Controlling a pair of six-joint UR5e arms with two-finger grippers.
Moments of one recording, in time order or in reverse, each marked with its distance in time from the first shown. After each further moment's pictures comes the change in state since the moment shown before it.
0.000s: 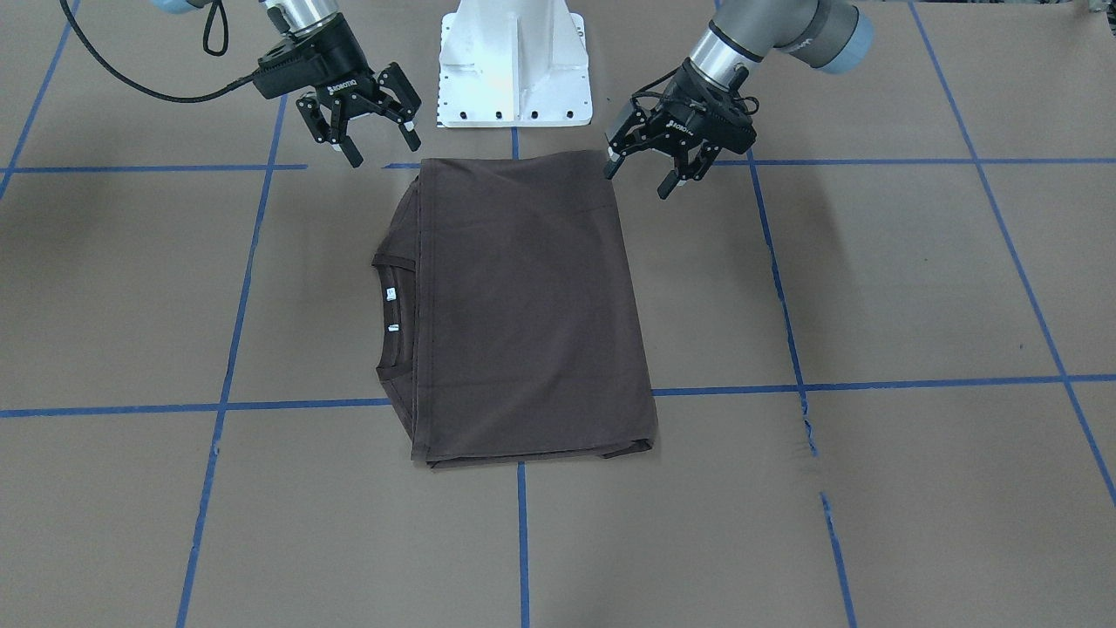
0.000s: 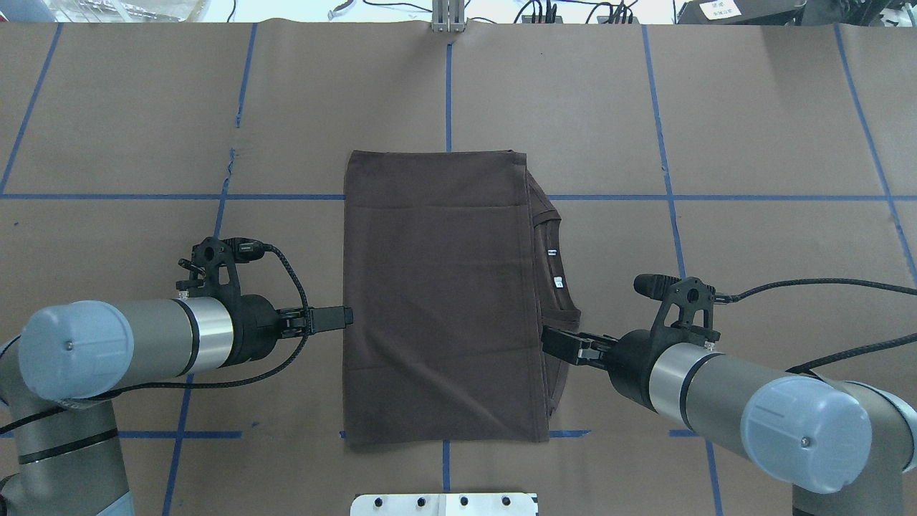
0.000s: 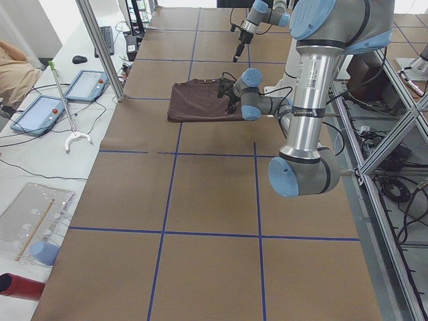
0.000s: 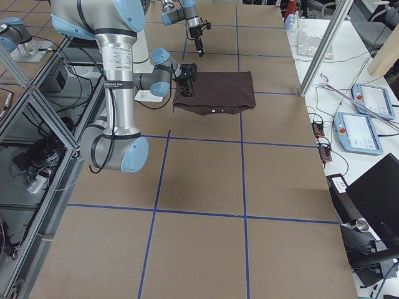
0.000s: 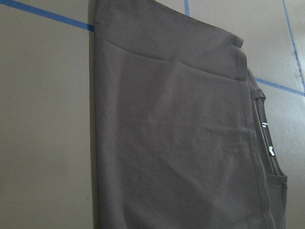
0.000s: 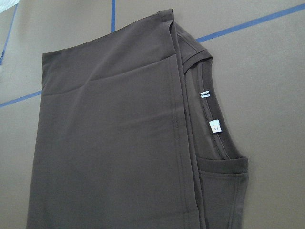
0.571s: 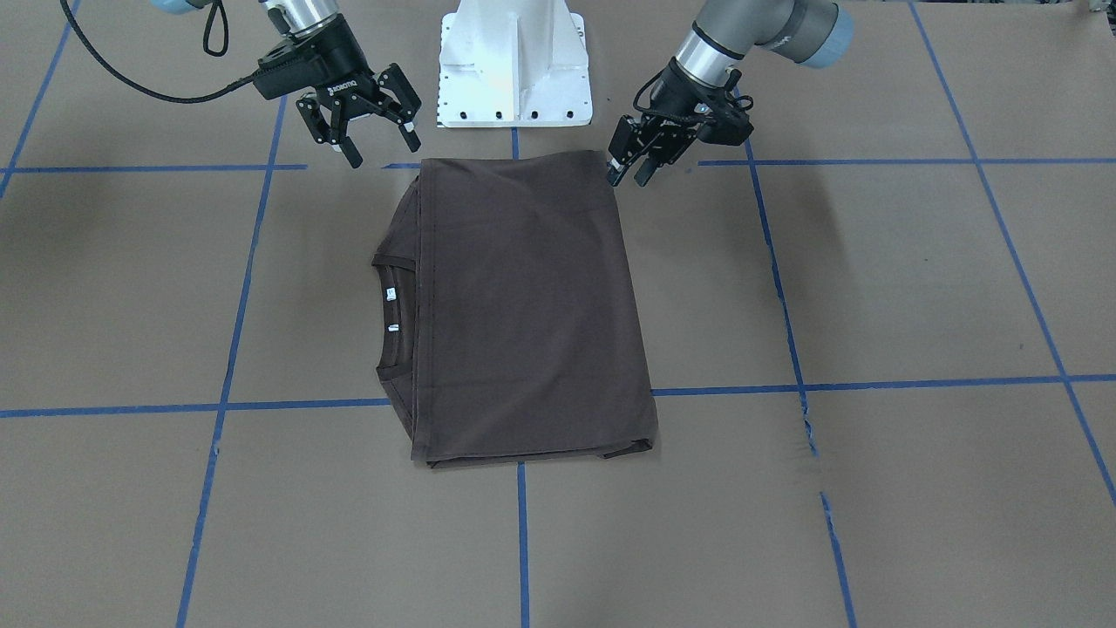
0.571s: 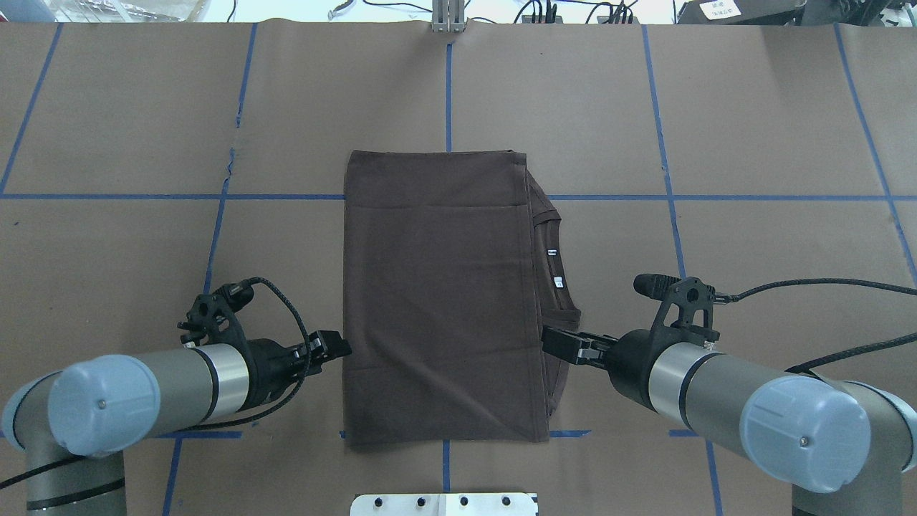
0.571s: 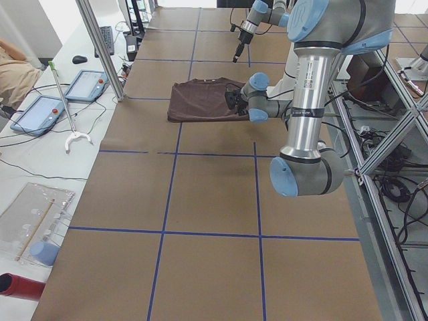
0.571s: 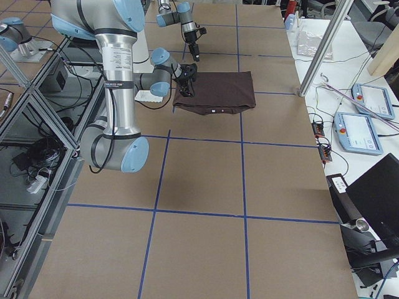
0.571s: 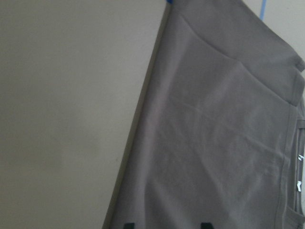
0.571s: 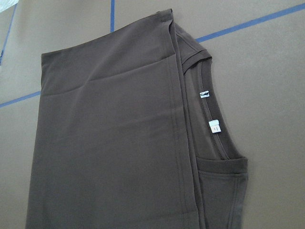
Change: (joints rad) left arm 0.143 0.028 0.018 0.005 0.118 -0.404; right arm 0.000 0.000 -0.002 -0.001 0.000 0.001
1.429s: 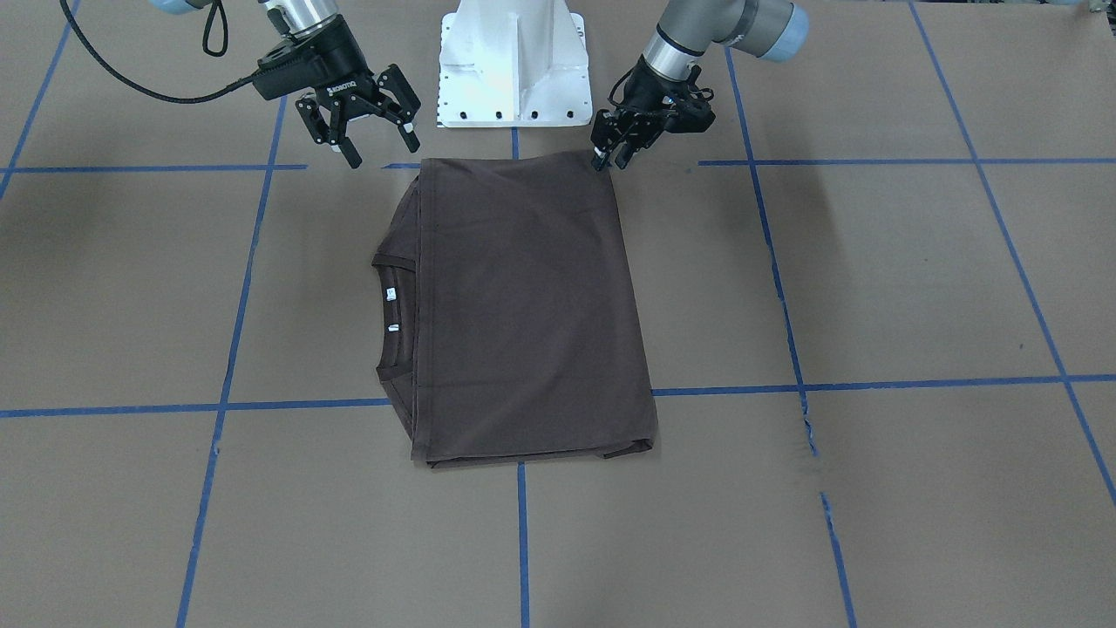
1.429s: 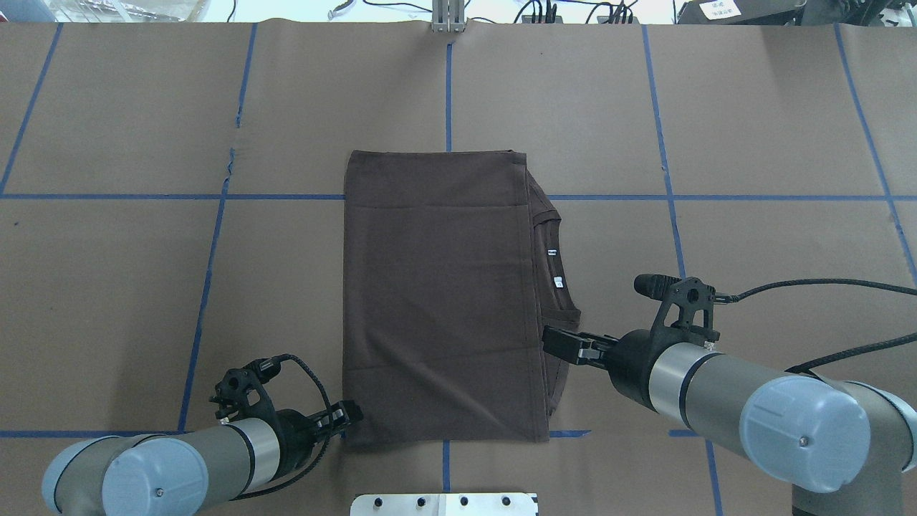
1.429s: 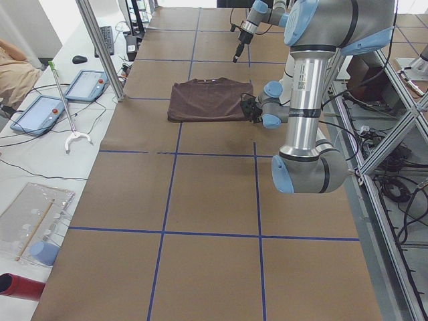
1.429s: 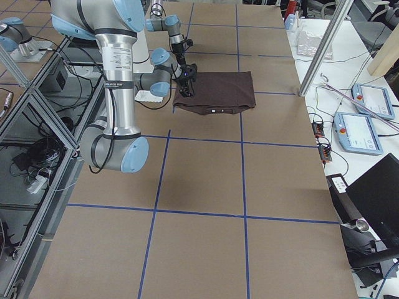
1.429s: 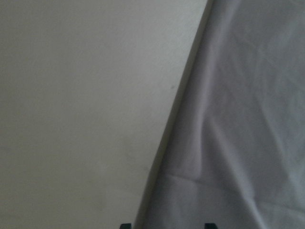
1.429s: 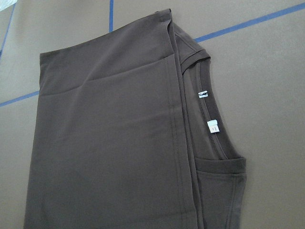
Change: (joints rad) left arm 0.154 -0.018 0.060 0.018 0.095 -0.058; right arm 0.000 -0.001 0.000 -0.001 0.000 0.000
